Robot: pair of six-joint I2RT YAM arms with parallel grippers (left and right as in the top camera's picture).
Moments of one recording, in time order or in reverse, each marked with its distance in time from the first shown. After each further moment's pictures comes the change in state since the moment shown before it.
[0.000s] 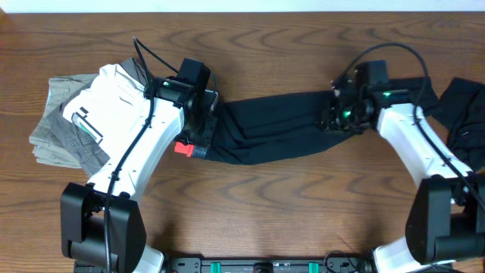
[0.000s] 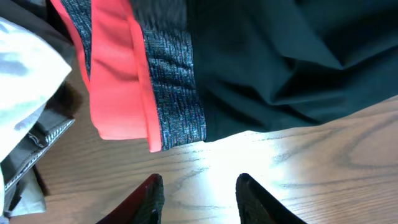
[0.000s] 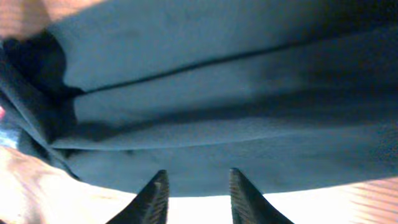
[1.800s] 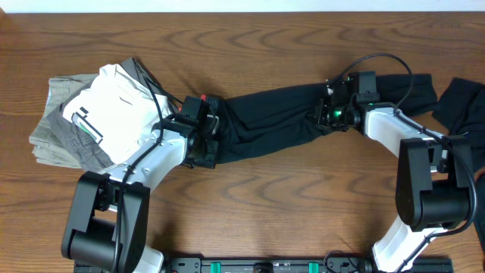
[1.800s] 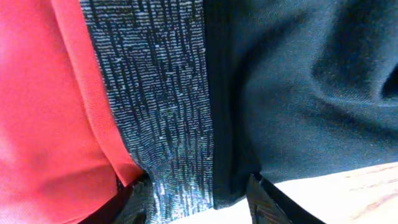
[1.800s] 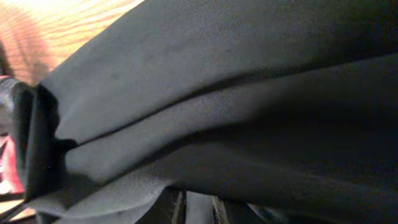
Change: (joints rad) left arm 0.005 0.000 -0.429 0.507 0.056 -0.025; right arm -0.019 0.197 -0.106 0.486 -0.099 0.153
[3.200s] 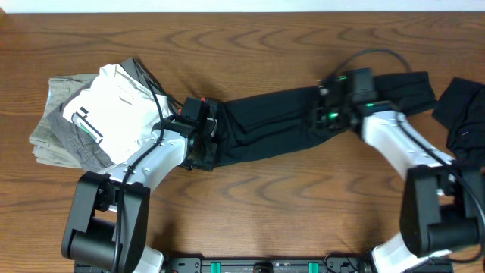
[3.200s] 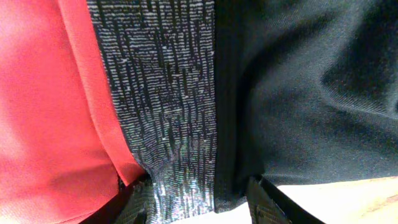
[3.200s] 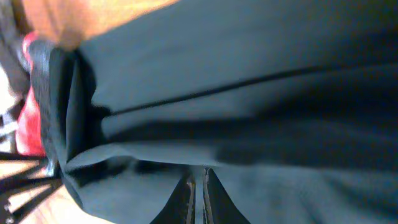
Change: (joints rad) left arm -0.002 0.000 0.000 -0.043 -0.038 0.000; right arm 0.110 -0.132 0.006 -0.145 0.029 -0.067
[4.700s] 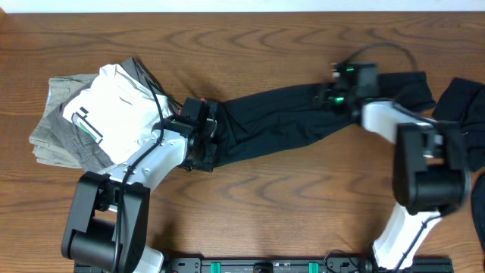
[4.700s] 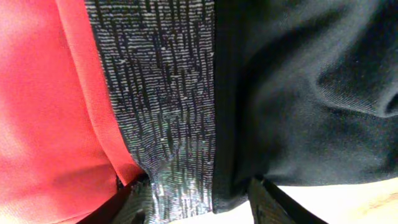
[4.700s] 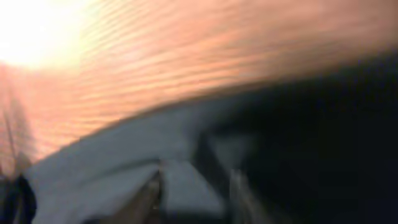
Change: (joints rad) left arm 0.000 0.000 0.004 -0.018 -0.004 0.001; right arm -0.191 0.224 0.068 0.327 0.026 0.122
